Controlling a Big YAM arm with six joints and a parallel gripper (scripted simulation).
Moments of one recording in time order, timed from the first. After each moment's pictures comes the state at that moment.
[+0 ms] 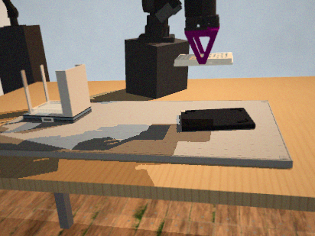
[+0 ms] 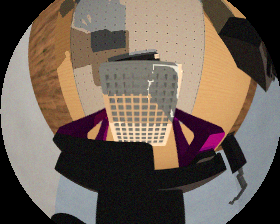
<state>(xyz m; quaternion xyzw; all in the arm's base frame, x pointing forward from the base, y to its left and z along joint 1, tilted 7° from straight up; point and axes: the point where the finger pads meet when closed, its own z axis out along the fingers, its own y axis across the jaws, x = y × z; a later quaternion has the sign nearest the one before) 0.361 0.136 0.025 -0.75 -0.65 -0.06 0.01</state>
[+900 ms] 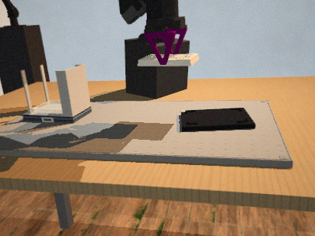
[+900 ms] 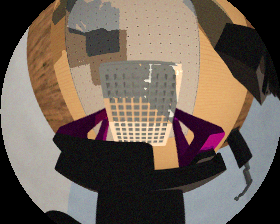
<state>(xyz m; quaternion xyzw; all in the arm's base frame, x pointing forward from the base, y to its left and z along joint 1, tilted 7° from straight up) 0.344 0.054 0.017 -0.79 -0.62 -0.05 0.01</state>
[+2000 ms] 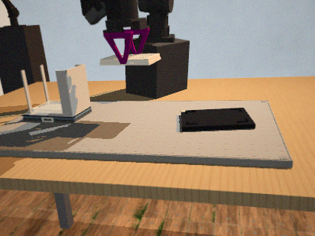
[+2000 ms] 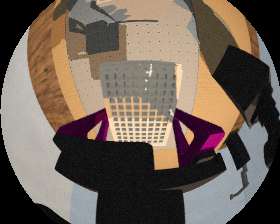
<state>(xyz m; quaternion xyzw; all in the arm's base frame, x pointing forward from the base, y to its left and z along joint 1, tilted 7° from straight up) 0.328 -0.040 0.011 -0.79 -0.61 -0.06 0.01</state>
